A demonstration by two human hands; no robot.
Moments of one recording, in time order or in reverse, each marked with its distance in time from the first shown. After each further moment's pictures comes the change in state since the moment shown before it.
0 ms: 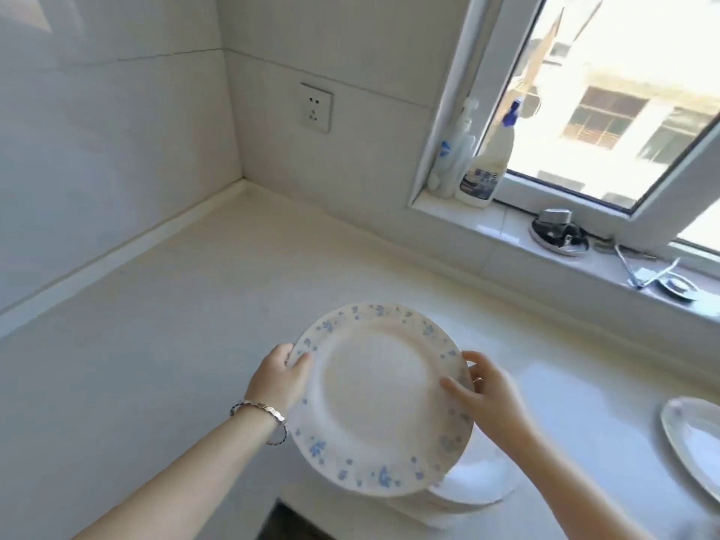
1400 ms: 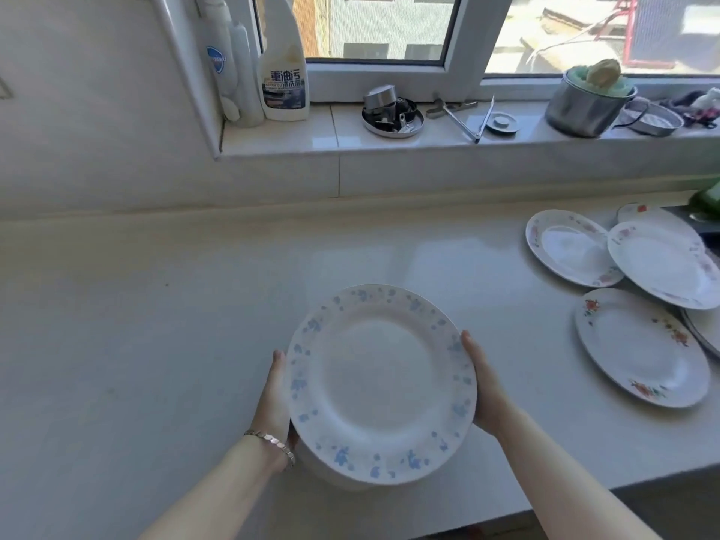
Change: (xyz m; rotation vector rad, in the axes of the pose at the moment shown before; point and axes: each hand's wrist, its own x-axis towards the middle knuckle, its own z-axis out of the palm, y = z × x) left_hand 0.049 0.002 0.125 -0.441 -0.823 -0.390; right_hand -0.017 0.133 0.007 1.174 0.254 0.558
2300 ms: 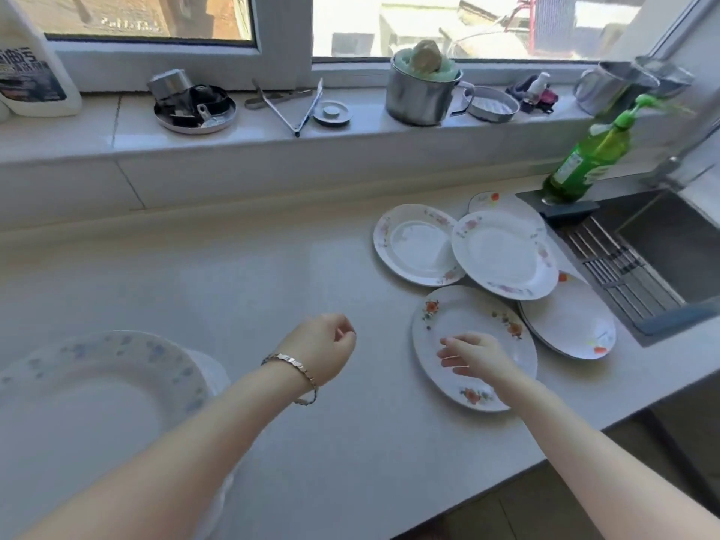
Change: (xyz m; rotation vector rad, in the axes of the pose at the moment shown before) left_hand 0.064 -0.047 0.321 1.410 -0.200 0.418; right_hand -0.018 -0.137 -0.260 -0.569 0.413 -0.008
